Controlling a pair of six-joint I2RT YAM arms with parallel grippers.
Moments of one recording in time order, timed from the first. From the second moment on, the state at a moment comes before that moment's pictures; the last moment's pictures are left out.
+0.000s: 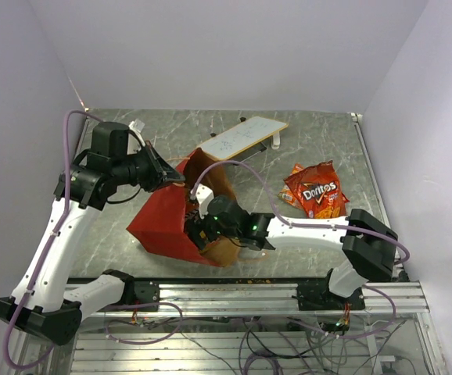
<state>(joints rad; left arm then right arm) -0.32 1.08 1.37 -0.93 0.42 -0.89 1.15 1.59 0.94 0.09 0.09 0.20</state>
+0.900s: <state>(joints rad) -0.32 1.04 1.30 -0.97 0.41 -0.87 1.20 1.64 0.96 0.07 0.39 0.21</state>
